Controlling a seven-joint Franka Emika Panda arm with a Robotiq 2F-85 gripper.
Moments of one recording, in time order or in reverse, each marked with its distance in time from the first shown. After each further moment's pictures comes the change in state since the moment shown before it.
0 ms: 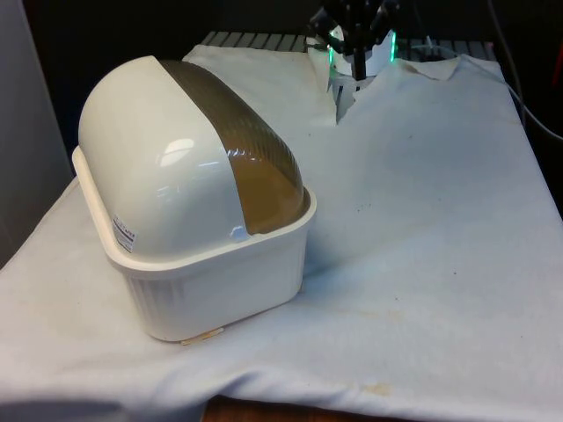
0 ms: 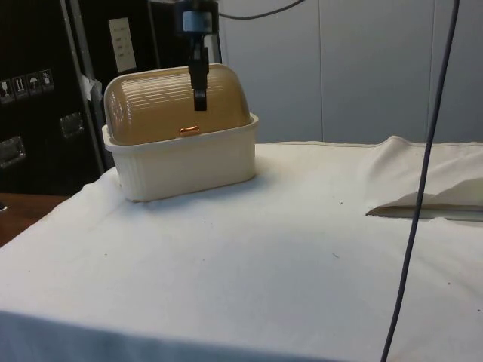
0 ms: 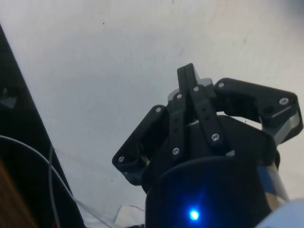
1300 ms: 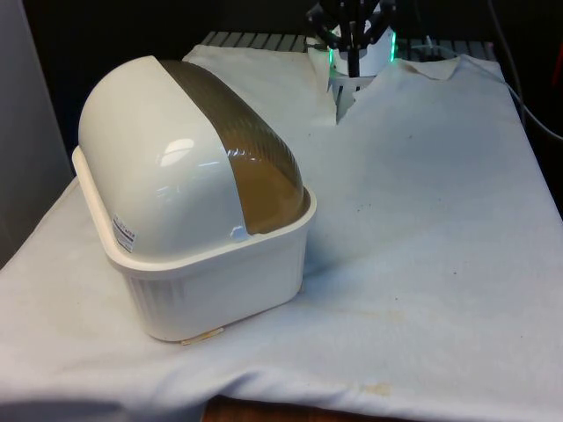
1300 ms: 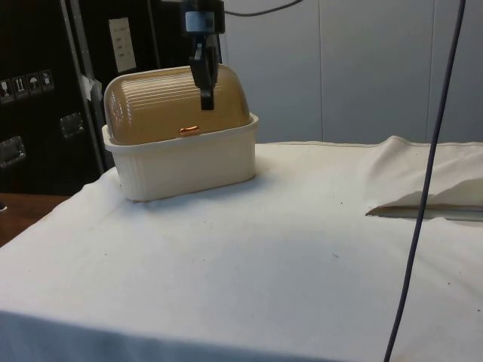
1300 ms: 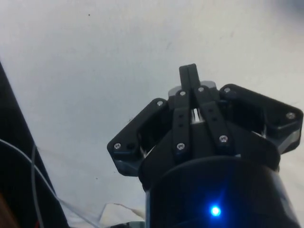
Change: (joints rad) arm -0.001 -0.028 0.001 -0.034 -0.055 0.006 0.231
